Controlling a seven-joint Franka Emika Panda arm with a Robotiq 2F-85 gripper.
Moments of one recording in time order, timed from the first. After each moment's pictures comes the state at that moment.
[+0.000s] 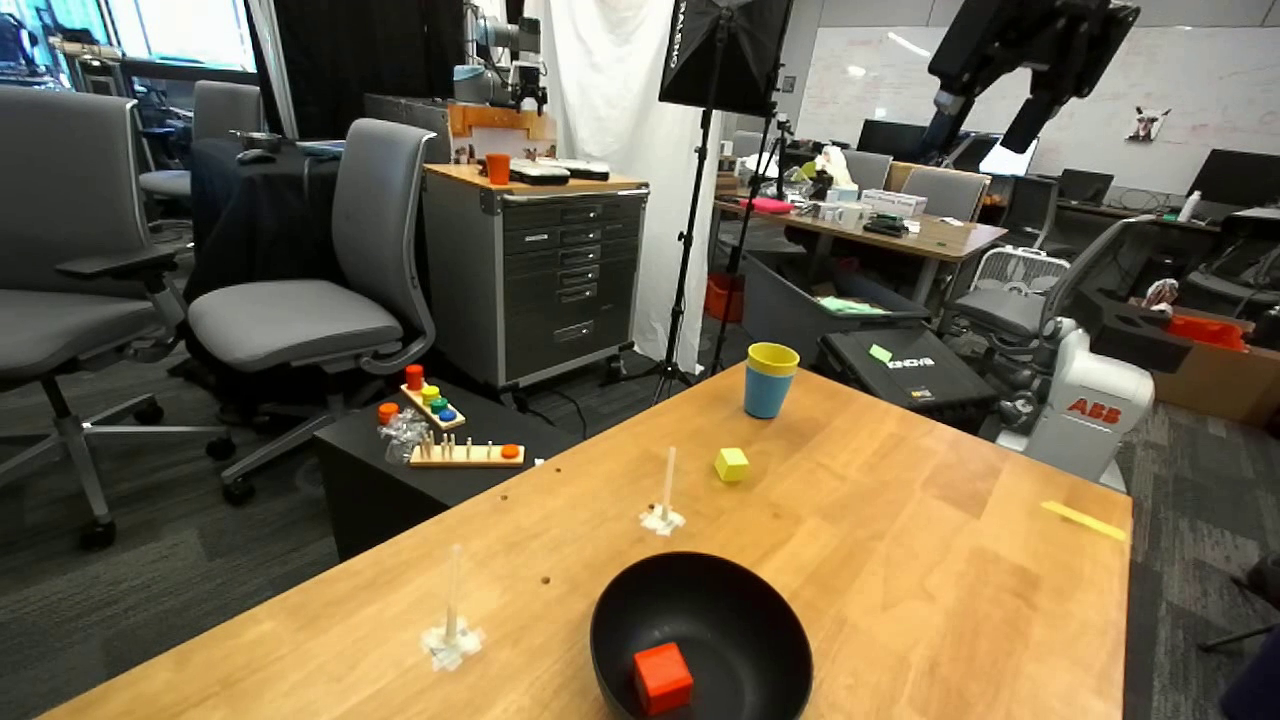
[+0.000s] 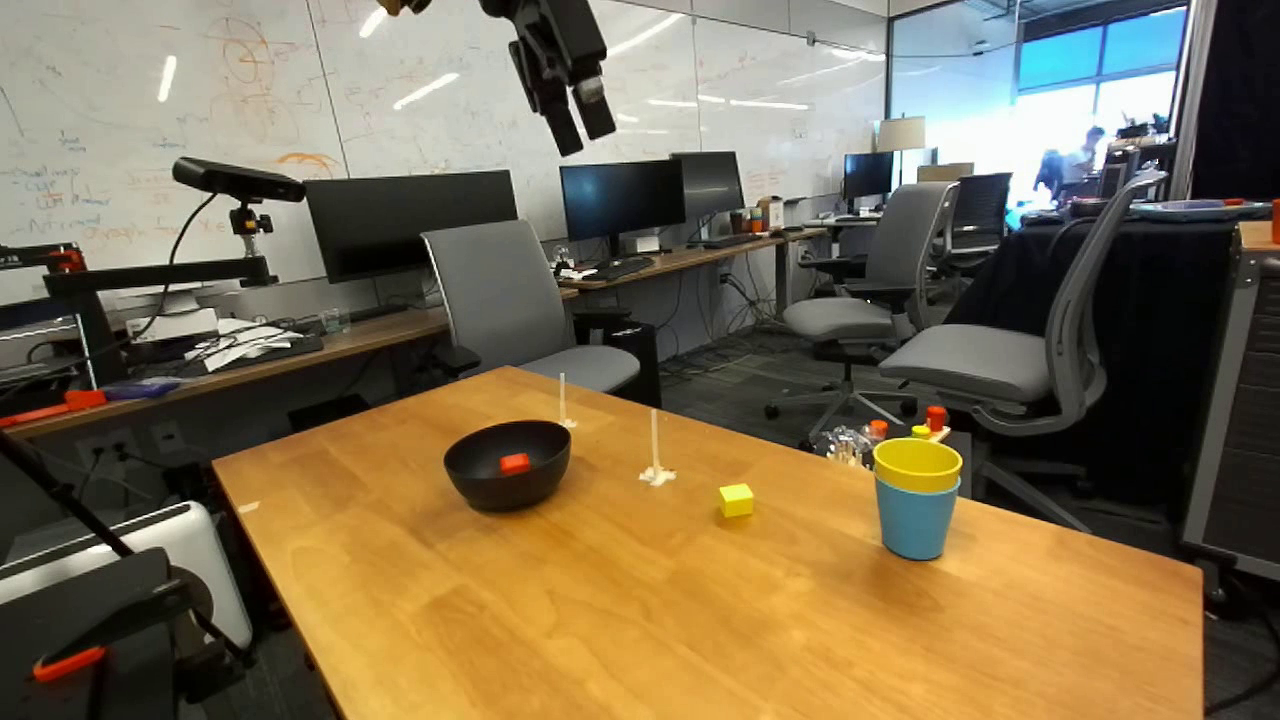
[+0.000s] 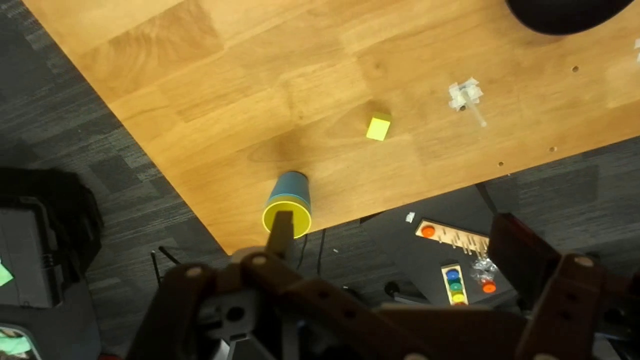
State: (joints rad) arm -0.03 -0.14 -0.05 -2.11 -0.17 2.22 0.32
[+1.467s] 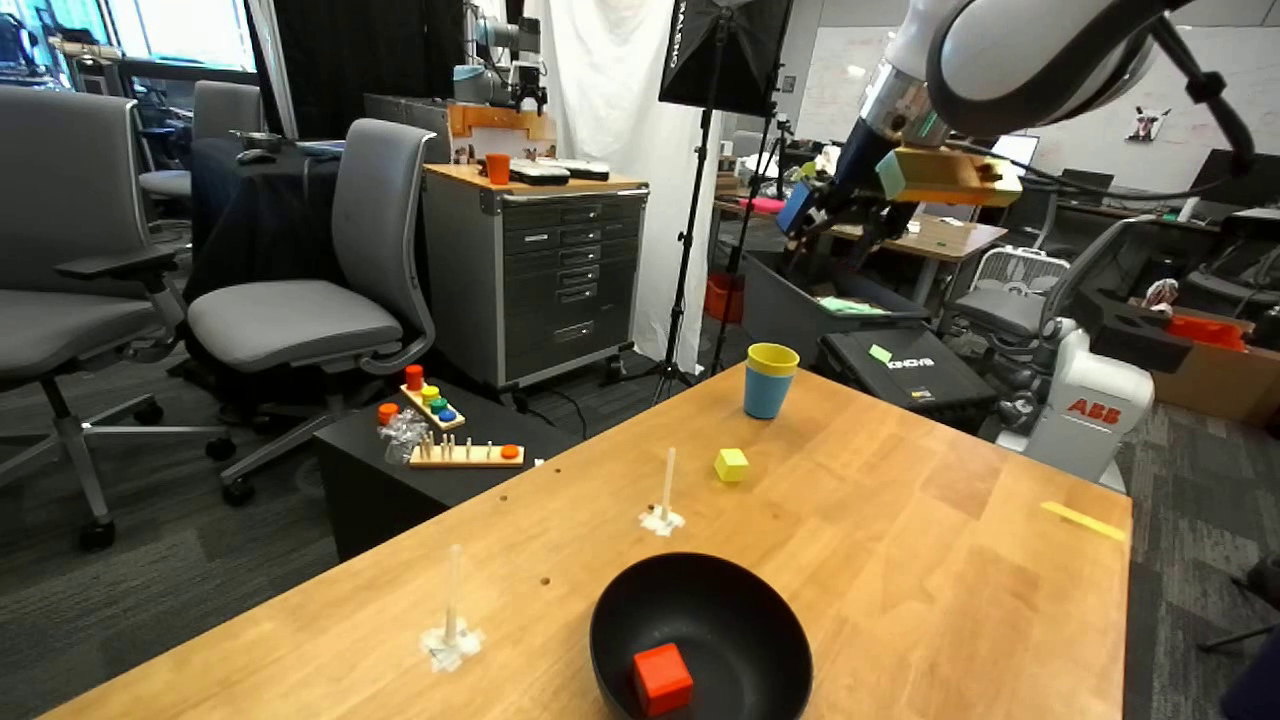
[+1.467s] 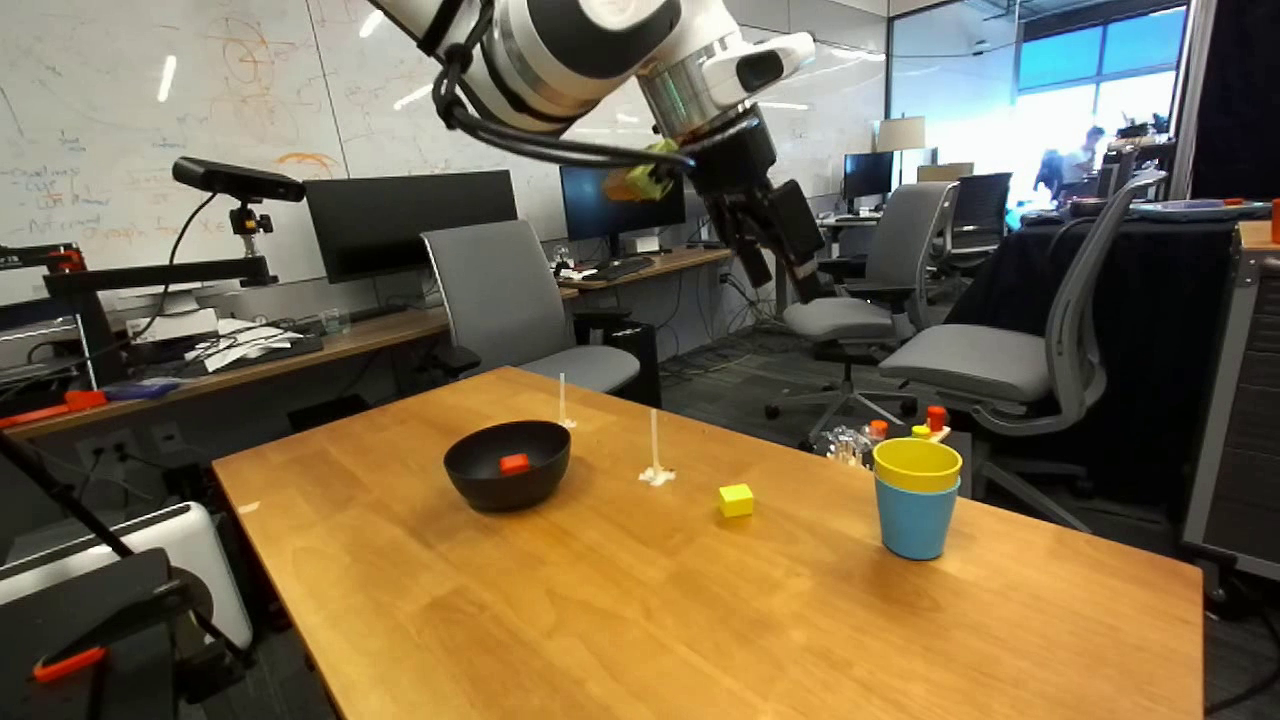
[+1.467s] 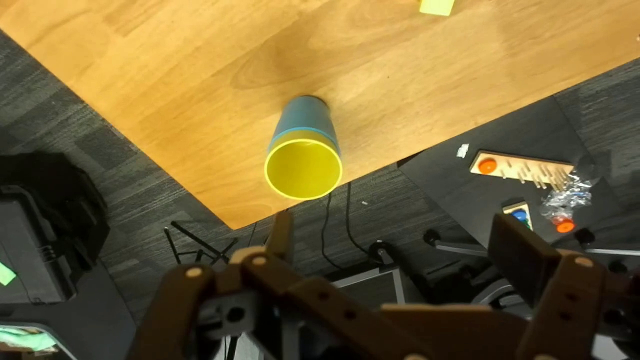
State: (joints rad) arm -0.08 0.42 -0.12 -1.83 -0.14 2.63 0.37
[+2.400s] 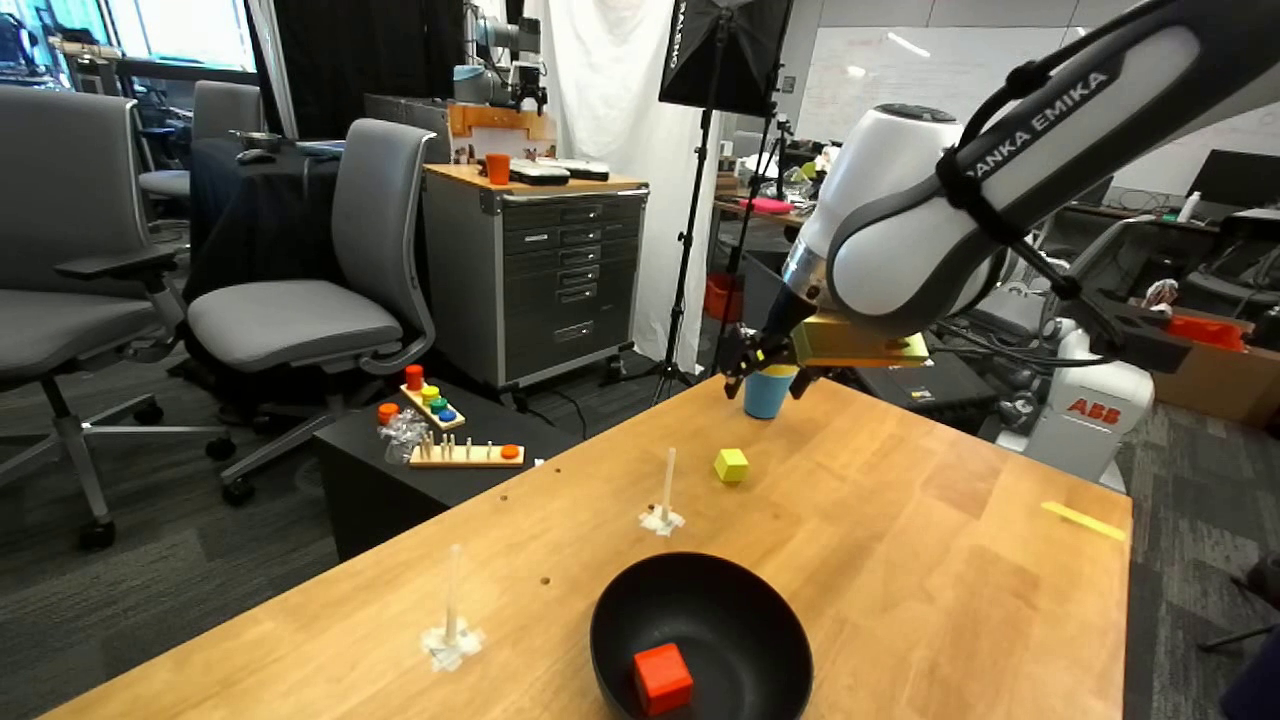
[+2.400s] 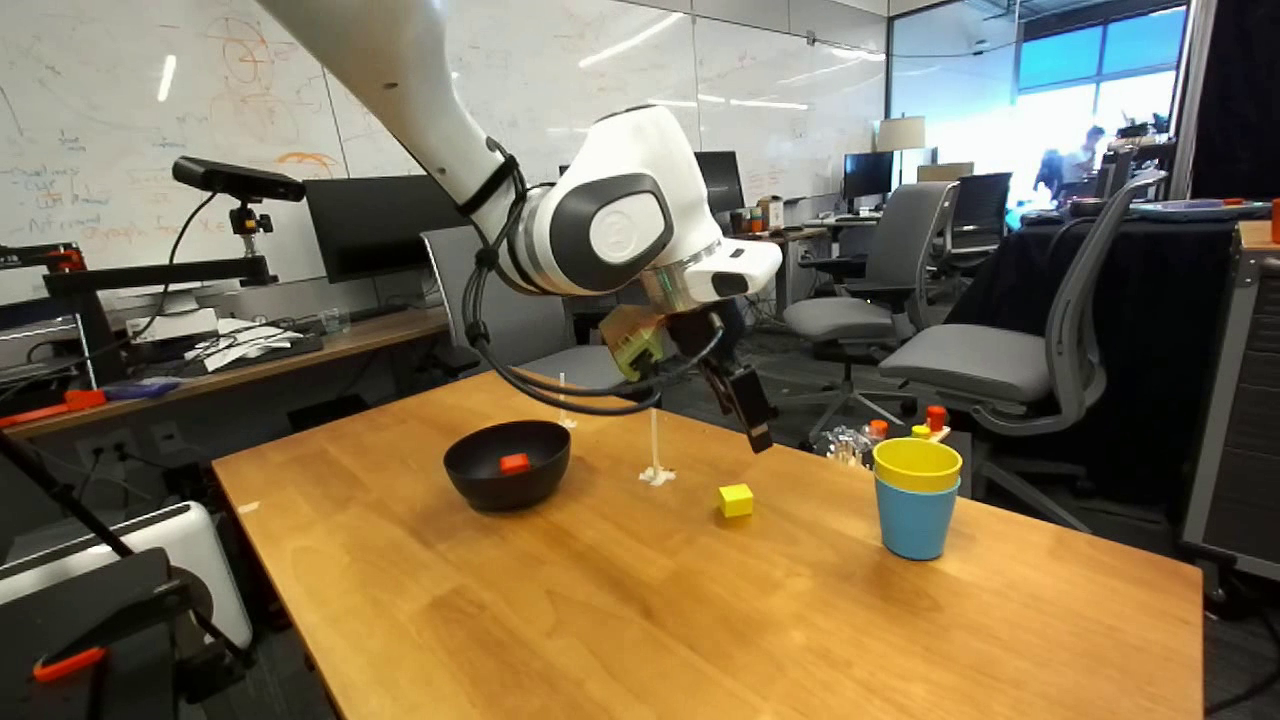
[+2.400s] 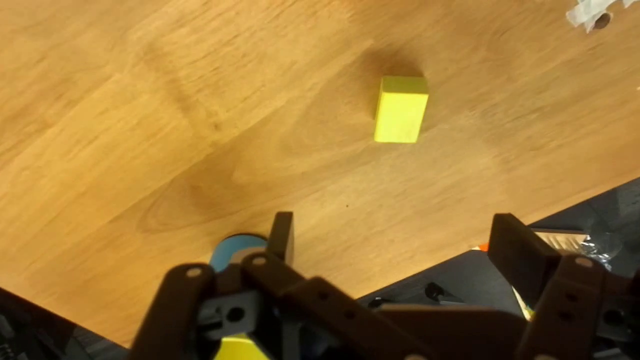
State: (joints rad) arm 0.00 0.70 -0.13 -1.79 -0.03 2.80 0.43
